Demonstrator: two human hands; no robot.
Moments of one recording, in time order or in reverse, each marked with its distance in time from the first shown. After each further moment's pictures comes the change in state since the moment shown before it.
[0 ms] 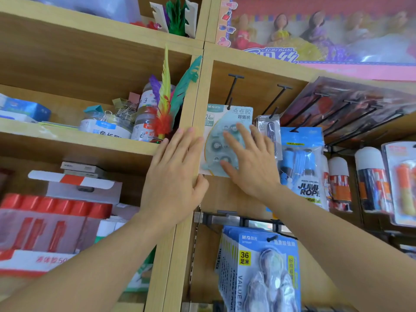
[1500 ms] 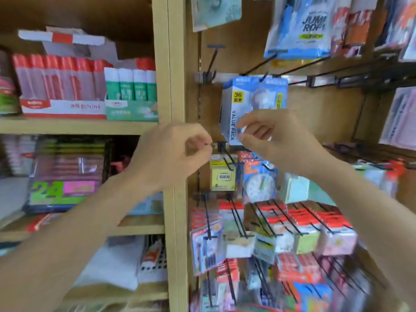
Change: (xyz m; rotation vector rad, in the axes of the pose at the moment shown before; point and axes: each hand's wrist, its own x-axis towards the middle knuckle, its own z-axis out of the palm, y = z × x) left_hand -0.179 0.067 -0.097 -0.480 -0.617 -0.143; right_hand -0.228 -0.049 -0.149 0.885 -0.592 0.357
